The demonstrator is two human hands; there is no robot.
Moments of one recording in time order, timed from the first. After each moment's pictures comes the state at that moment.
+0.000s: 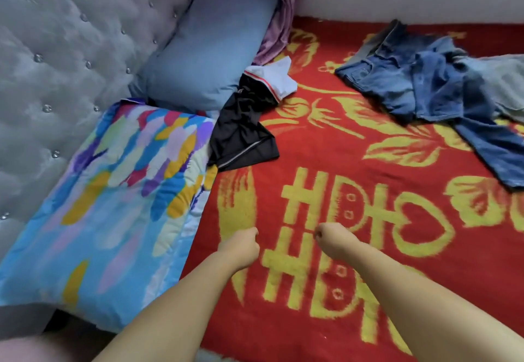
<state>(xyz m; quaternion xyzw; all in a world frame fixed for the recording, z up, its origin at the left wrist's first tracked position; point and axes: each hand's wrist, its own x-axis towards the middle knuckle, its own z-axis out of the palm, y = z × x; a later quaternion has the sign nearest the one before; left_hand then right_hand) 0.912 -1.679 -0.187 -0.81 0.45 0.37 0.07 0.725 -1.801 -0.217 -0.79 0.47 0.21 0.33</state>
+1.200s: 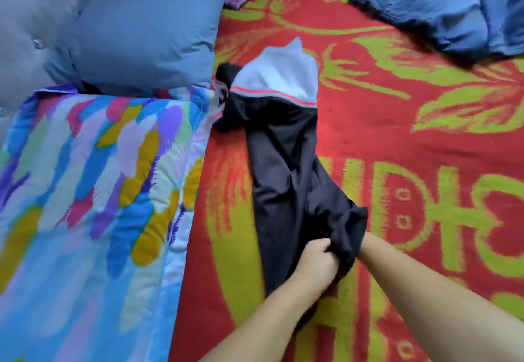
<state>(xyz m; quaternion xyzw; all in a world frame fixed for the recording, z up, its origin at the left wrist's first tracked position) 0.898 -1.789 -0.345 -0.70 0.25 0.62 -0.25 0.828 -1.856 -0.375 -0.22 0.35 -0.35 0.84</state>
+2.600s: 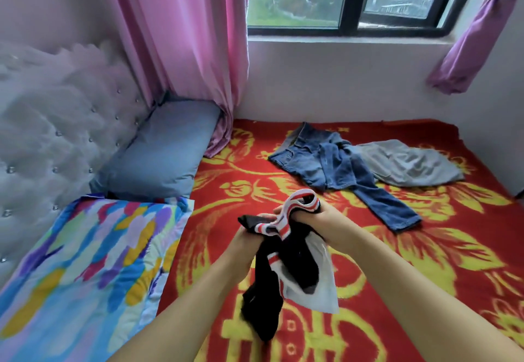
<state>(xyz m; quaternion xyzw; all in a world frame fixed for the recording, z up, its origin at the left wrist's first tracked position) 0.813 -1.739 0.013 -0.56 0.32 0.58 -0.49 0.654 -1.822 0.034 -0.60 0.37 -0.24 0.67</state>
